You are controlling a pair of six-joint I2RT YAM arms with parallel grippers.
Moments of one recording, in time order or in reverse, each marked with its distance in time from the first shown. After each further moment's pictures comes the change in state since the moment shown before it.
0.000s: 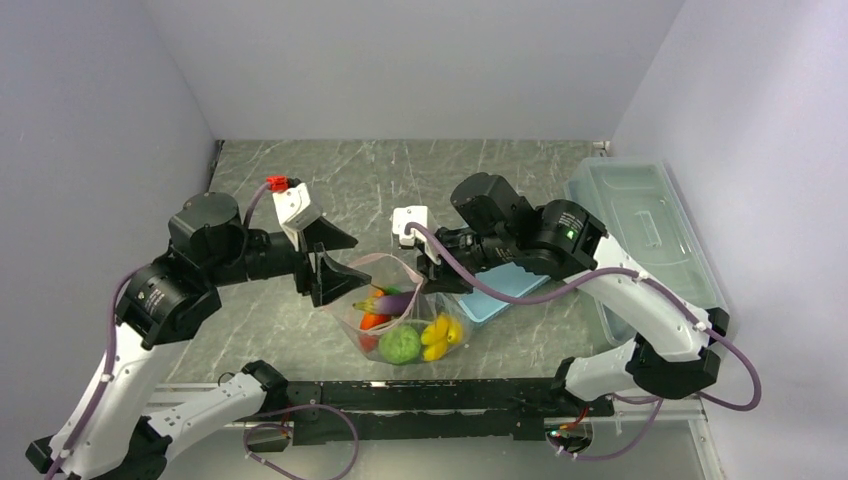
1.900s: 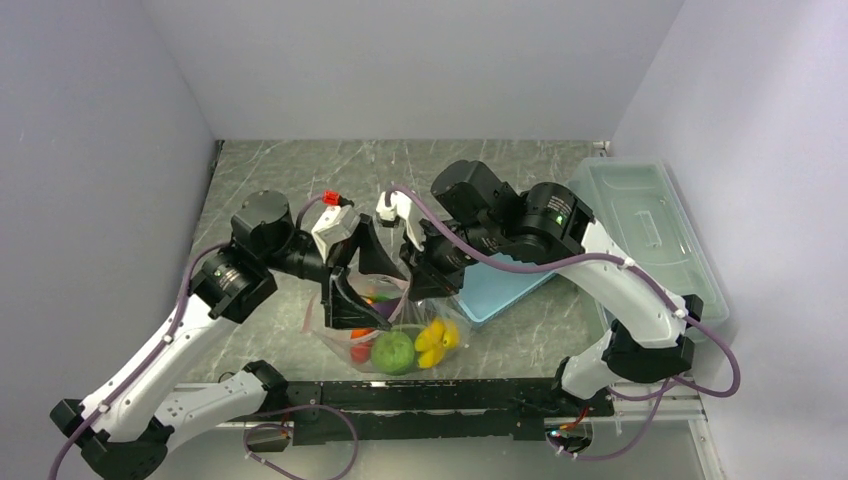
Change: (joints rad) left arm -0.044 0.068 -0.299 0.523 0.591 -0.184; right arm 0.046 0.160 0.289 -0.187 -0.039 0.273
